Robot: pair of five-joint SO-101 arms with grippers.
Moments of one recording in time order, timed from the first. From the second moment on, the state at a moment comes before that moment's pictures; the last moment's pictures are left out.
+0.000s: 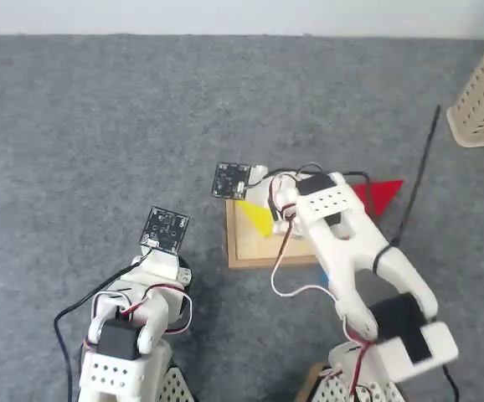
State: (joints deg) left arm 4.7 -103.4 97.5 72.0 -0.7; right arm -25.2 0.4 32.2 49.0 57.2
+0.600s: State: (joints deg) left arm 4.7 -103.4 97.5 72.0 -0.7; right arm -19.9 13.2 22.1 43.7 47.9
